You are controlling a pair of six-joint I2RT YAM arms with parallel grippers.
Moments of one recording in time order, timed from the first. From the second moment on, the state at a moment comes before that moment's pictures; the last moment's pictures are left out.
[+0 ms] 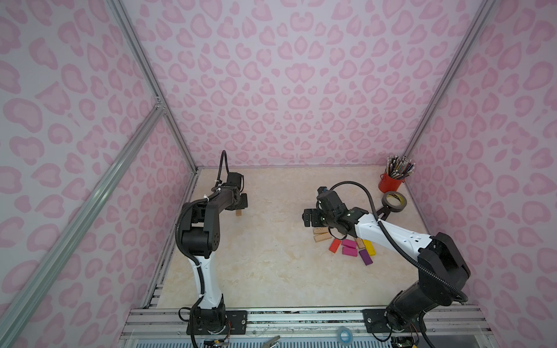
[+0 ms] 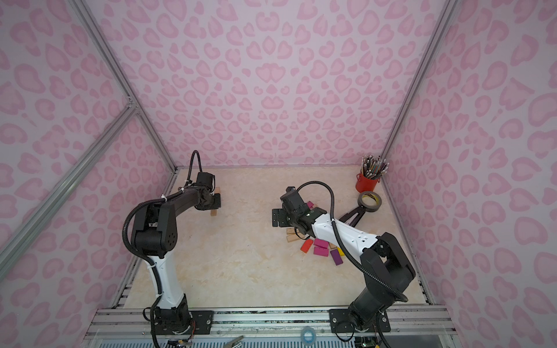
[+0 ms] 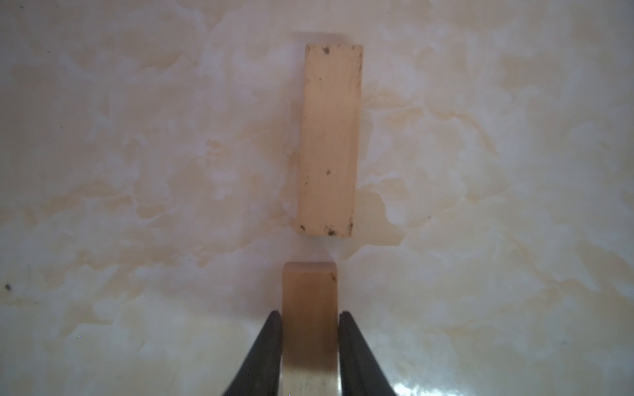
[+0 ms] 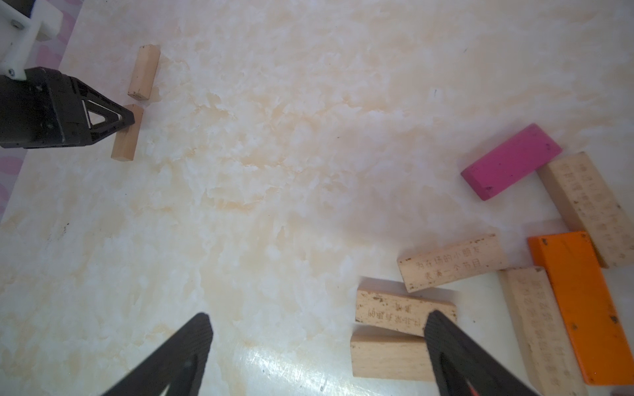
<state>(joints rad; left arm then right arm) -0.10 2.07 1.43 -0.48 -0.10 -0.17 0.73 1.59 1.11 -0.33 0.08 0.51</state>
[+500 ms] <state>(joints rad) -0.11 2.10 1.47 -0.46 -0.10 -0.17 0.73 1.59 1.11 -0.34 0.08 0.52</state>
